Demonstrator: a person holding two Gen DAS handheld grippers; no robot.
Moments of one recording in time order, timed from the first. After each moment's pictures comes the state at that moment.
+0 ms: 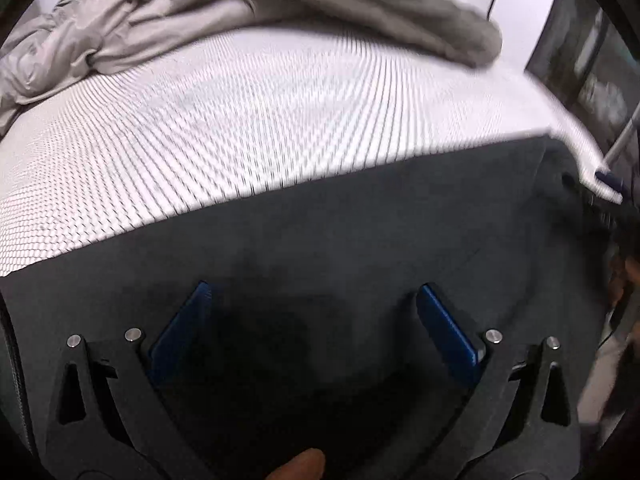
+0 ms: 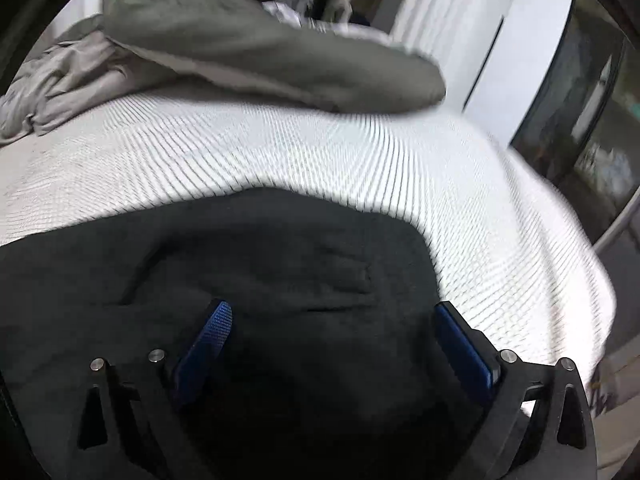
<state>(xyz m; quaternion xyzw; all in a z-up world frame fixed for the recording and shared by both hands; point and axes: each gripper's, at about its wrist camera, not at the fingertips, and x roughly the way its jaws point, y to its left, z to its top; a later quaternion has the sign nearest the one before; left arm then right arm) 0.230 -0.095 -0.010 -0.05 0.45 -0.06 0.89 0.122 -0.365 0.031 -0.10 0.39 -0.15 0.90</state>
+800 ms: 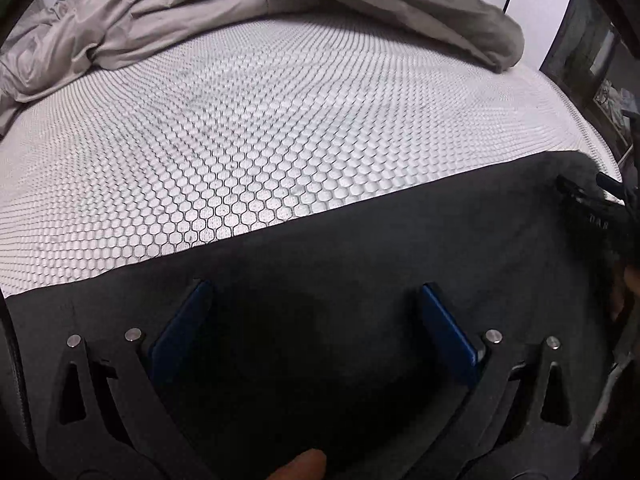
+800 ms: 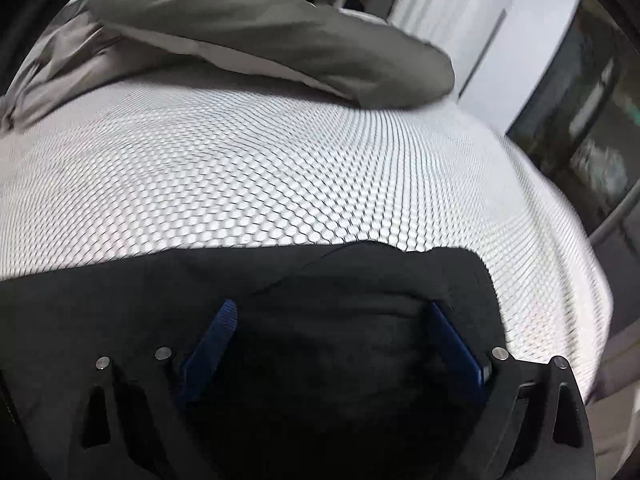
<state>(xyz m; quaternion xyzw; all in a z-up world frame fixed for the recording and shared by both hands) 0.239 -0.091 -0.018 -0.04 0.48 -0.05 0.88 0.201 -0.319 -0.004 -0.11 0.44 -0.18 0.87</state>
